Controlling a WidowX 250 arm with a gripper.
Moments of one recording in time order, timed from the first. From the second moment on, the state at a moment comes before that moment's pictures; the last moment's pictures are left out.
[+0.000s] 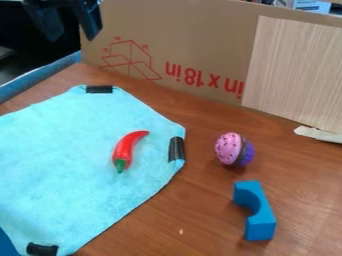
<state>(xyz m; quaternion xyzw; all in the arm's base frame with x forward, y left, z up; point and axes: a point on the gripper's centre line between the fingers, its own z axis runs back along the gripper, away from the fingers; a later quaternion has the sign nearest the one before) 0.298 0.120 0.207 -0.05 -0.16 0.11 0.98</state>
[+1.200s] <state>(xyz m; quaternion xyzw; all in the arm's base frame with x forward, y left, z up) 0.265 0.252 0.105 -0.03 -0.14 0.17 0.97</state>
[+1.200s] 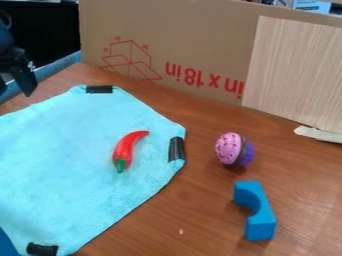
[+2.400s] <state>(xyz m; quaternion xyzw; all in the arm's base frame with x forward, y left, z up) 0.214 0.296 0.065 -0.01 -0.12 0.25 0.96</state>
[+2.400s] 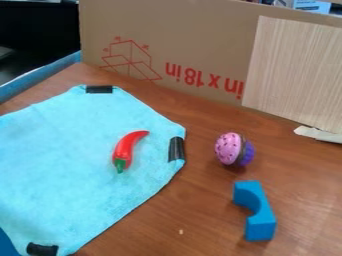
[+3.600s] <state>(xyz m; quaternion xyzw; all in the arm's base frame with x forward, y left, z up) 0.204 0.300 0.037 0.03 -0.13 0.26 0.96</state>
